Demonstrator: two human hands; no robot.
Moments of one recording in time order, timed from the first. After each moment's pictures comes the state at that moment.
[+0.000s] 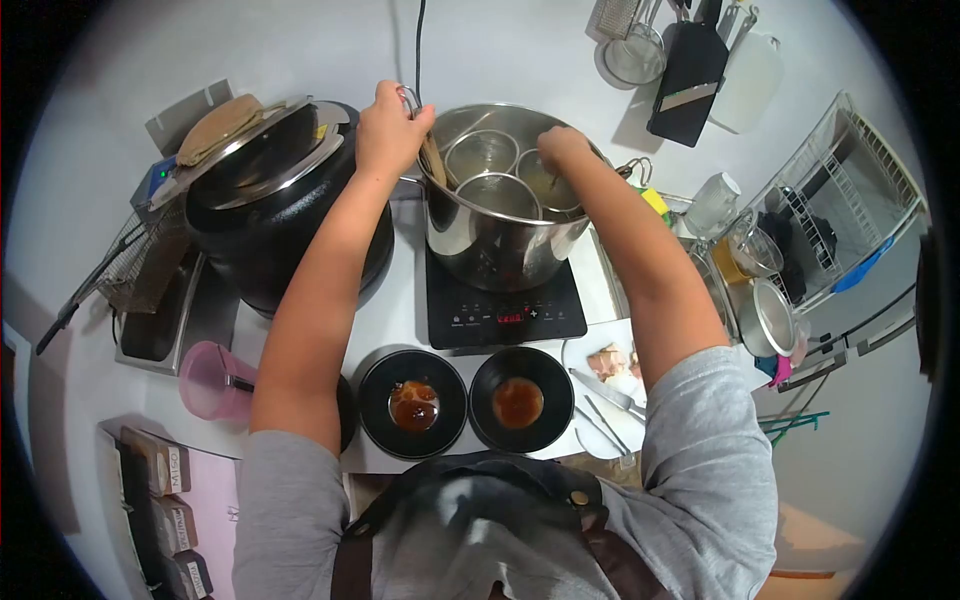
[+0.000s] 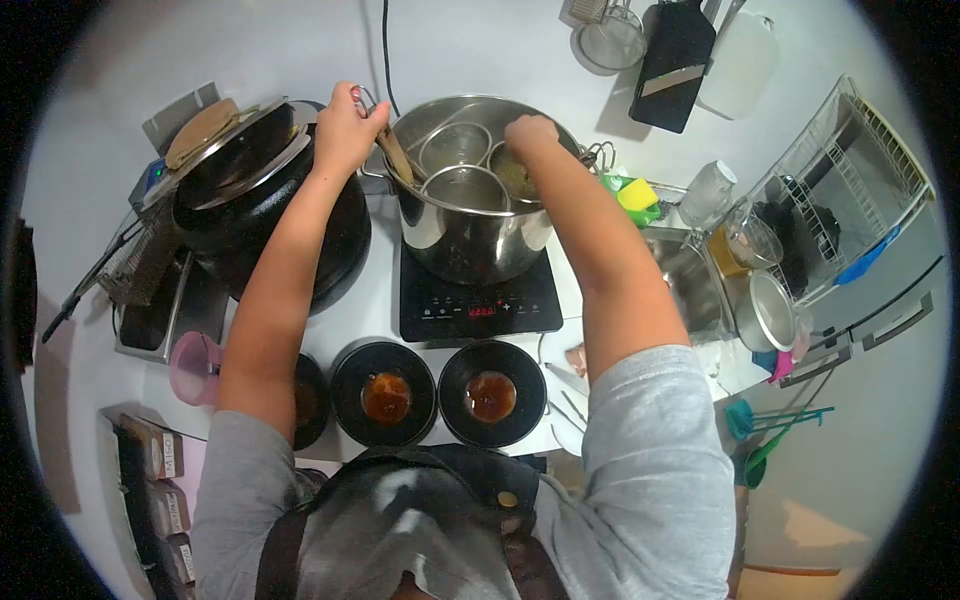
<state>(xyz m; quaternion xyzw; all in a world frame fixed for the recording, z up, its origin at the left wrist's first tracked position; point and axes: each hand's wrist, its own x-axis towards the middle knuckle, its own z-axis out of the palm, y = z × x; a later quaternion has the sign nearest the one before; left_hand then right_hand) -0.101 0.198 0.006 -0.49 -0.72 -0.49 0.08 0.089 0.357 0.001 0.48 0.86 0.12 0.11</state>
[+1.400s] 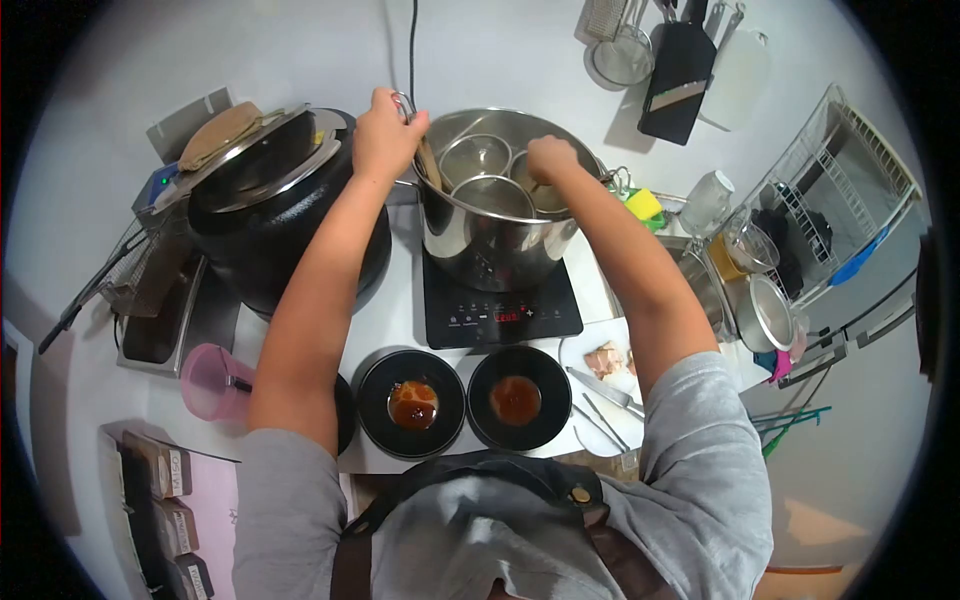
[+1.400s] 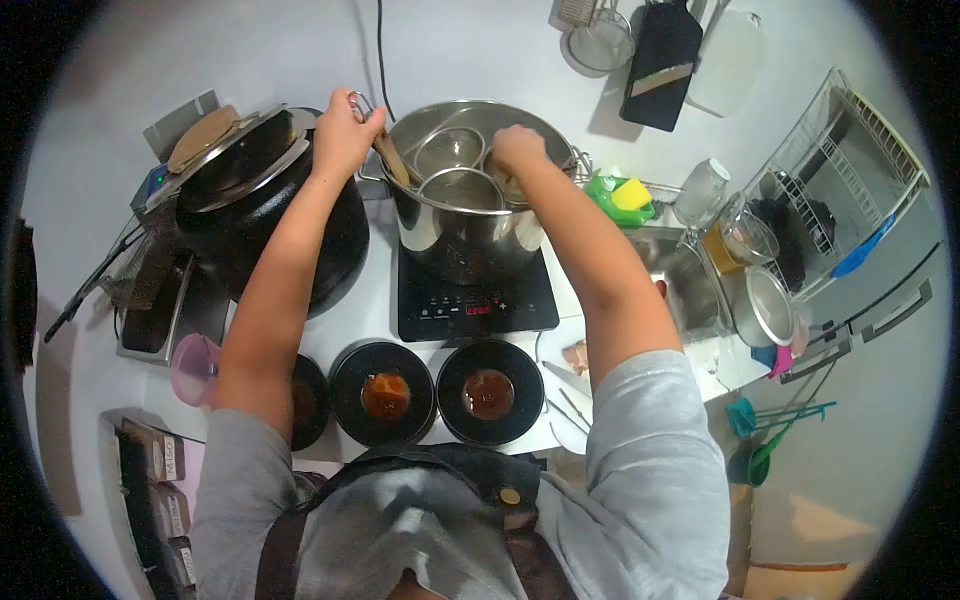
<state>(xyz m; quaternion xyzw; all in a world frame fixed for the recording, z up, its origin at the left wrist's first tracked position) -0.100 0.198 0.005 -0.49 -0.72 -0.49 0.08 0.096 0.345 -0.023 0.48 0.87 0.10 -0.03</state>
